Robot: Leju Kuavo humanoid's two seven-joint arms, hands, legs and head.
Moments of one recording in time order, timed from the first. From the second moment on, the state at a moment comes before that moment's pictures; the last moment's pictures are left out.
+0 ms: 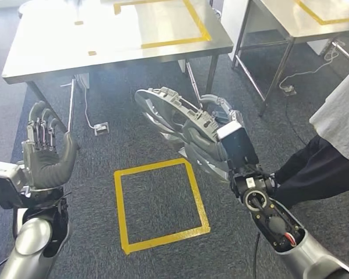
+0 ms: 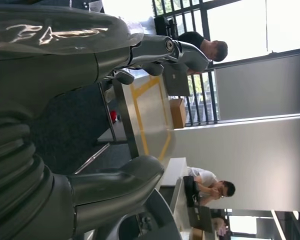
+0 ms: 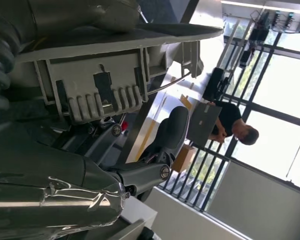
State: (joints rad) left arm -0.34 0.06 -0.50 -1.61 0.07 0.41 -0.36; right arm -0.33 -0.18 0.45 -1.68 0.27 -0.36 -0.12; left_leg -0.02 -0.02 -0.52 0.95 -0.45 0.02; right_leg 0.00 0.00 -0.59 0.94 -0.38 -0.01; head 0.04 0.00
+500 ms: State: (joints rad) left arm -0.33 0.05 -0.50 -1.61 0.05 0.40 -0.35; right arm -0.35 -0.18 0.44 -1.68 0.29 -0.37 -0.11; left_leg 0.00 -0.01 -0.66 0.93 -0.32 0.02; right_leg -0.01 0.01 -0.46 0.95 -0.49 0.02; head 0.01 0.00
